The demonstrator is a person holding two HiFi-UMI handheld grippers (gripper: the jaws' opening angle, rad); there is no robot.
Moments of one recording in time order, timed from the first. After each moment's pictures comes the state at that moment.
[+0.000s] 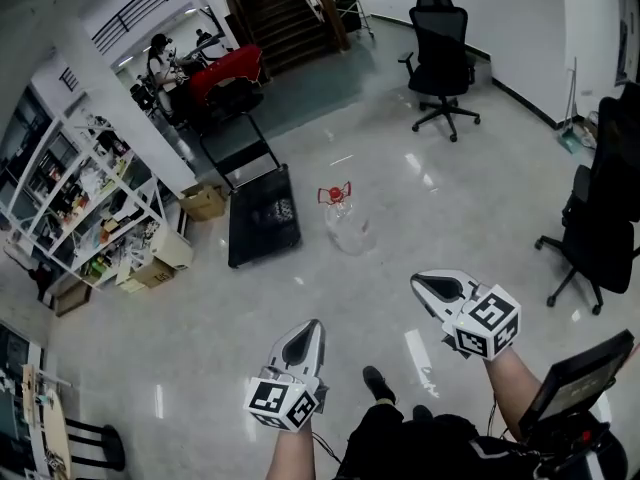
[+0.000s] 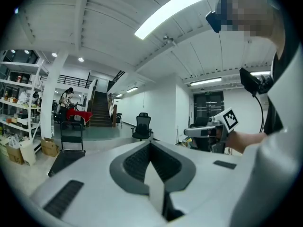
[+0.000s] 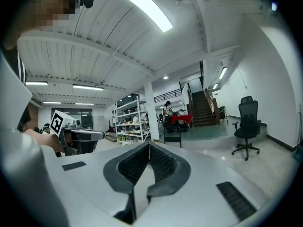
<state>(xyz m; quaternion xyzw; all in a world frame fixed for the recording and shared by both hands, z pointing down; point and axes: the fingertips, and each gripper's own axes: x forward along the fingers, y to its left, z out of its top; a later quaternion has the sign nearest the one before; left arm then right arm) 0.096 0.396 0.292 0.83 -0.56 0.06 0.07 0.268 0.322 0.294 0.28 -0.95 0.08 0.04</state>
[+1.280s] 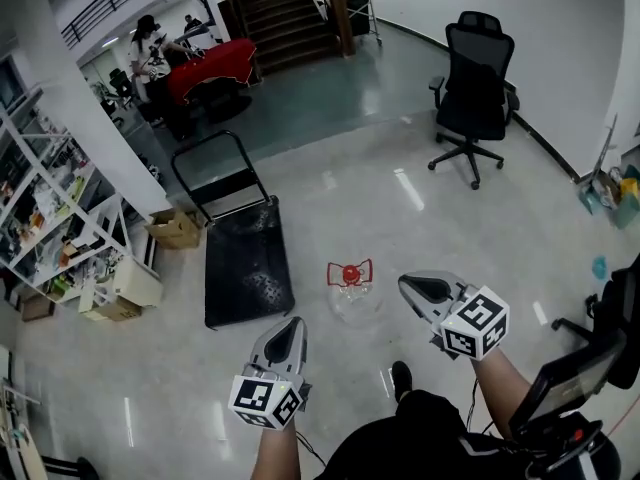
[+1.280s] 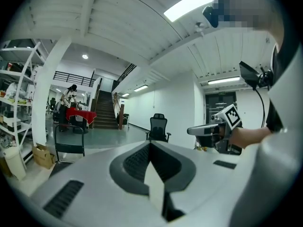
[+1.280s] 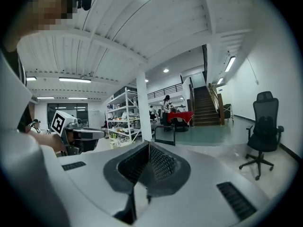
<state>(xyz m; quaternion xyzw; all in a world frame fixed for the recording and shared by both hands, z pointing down) -0.139 -0.127 0.318 0.82 -0.57 0.05 0.07 0.040 -0.201 0.313 0.28 -0.95 0.08 0.07</state>
